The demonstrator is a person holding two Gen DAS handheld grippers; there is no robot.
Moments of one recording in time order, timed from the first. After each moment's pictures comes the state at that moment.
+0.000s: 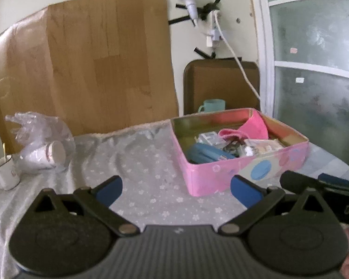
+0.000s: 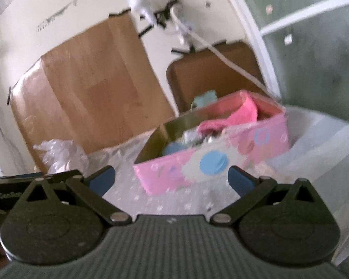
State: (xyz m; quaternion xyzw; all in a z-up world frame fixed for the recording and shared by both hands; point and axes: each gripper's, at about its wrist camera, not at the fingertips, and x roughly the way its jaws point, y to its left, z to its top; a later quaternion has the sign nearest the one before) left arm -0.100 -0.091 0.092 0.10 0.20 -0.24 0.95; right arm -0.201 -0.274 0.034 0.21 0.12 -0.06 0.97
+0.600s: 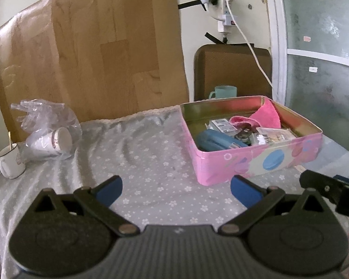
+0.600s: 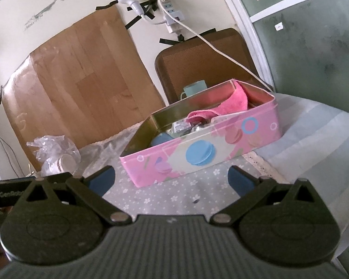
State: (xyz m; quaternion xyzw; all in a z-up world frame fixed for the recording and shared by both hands) left arm -0.087 -0.095 0.082 0.11 0.23 -0.20 0.95; right arm -0.202 -0.284 0.026 0.22 0.13 -0.08 0.96
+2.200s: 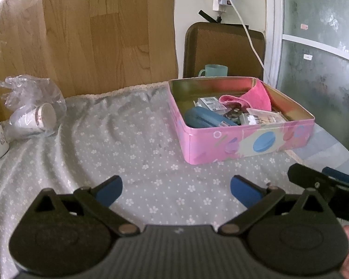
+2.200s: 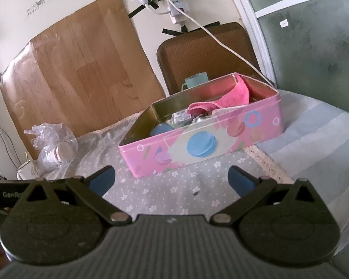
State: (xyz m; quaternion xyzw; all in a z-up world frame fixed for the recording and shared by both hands) left arm -0.077 -0.099 0.068 0.09 0.29 -0.23 0.92; right arm -0.197 -0.277 0.024 0.20 0.16 -0.08 0.96
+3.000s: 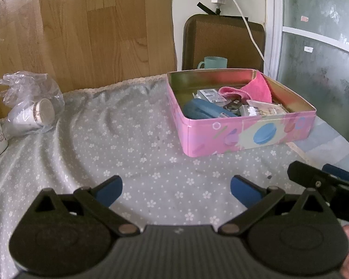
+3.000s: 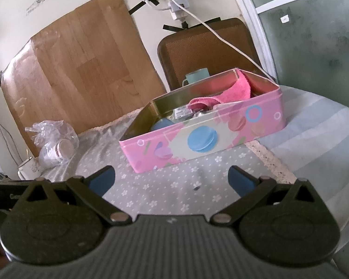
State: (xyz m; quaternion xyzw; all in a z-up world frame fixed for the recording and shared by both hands) left arm -0.076 -0.105 0.062 0.10 0.31 -0.22 0.92; right arm -0.198 -0.274 0.021 0.21 0.17 -0.07 0.96
